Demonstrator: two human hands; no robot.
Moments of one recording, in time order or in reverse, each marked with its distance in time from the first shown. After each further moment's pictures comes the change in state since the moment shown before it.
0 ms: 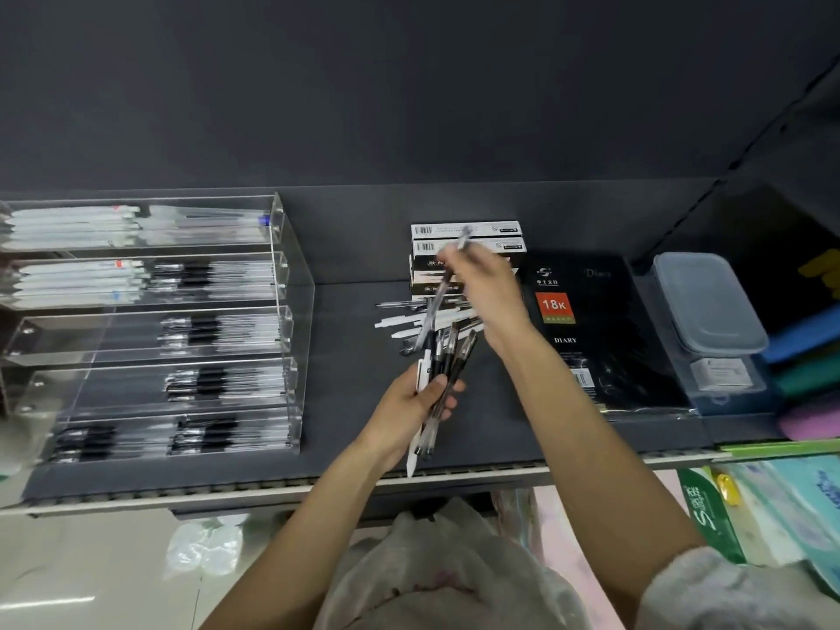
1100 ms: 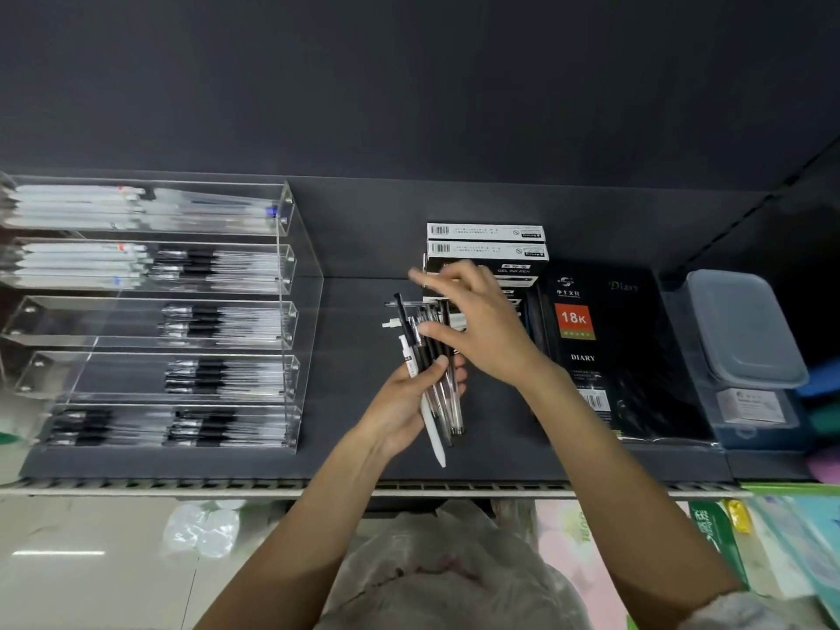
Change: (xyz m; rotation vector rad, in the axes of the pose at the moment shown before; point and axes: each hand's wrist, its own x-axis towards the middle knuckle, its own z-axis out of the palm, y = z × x) left_hand 0.031 0.005 -0.006 -0.537 -0.012 -0.151; right_hand 0.000 0.029 -0.005 -0.702 -0.334 -0.503
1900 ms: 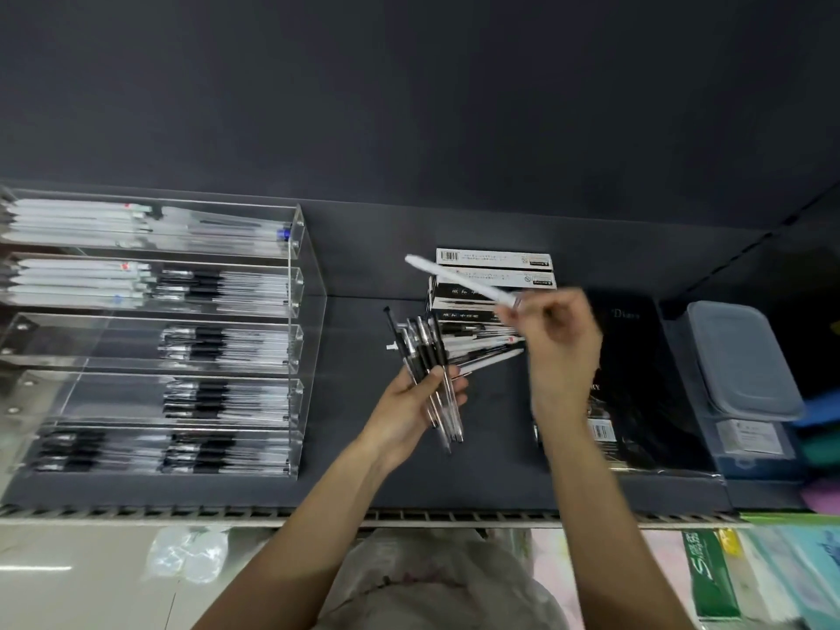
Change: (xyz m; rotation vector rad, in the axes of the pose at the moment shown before) left_hand 0.009 0.016 -0.003 -0.006 0.033 0.079; right_hand -0.015 -0.026 -0.020 0.819 0.723 0.274
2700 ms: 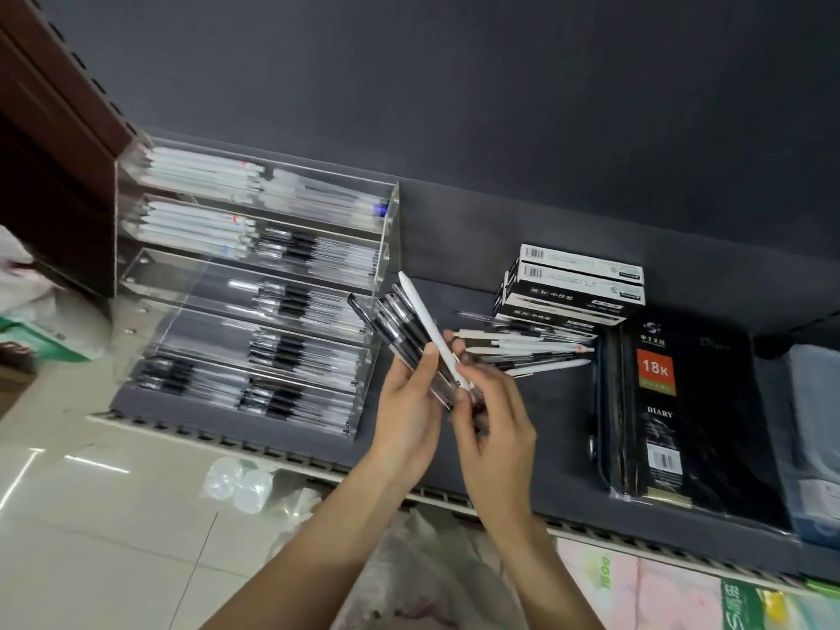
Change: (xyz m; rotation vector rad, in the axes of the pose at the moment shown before) left_hand -0.060 0.032 -0.006 -0.297 0.214 0.307; right_hand -0.103 0.036 0.048 -0.514 -0.295 -0.279
